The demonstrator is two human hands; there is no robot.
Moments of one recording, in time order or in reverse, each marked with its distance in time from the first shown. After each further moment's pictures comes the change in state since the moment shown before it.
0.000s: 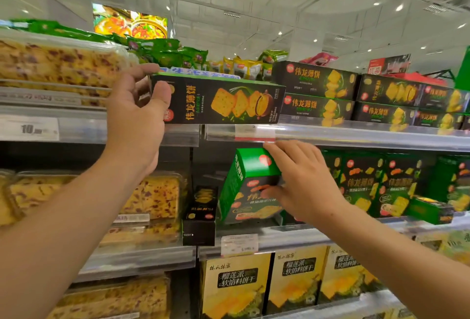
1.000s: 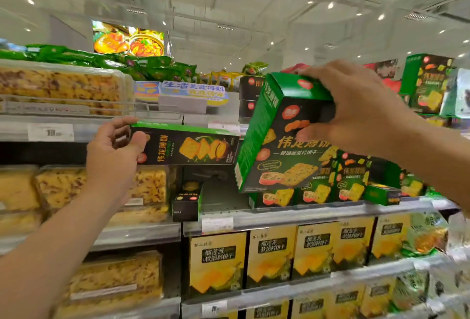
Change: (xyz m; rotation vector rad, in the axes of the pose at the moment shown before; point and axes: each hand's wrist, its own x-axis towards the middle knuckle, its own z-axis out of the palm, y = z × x) left_hand -0.080 0.040 -0.025 0.113 0.022 -0.113; right_hand -0.015 0.046 -0.219 0.054 -0.026 0.105
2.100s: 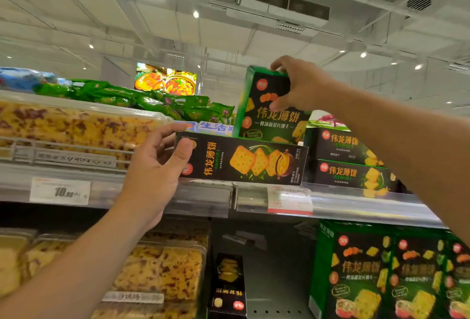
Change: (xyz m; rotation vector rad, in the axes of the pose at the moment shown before) left_hand 0.140 -0.050 0.000 -0.173 -0.182 0.144; right_hand 0.299 -0.012 0.142 0.153 -0.077 0.006
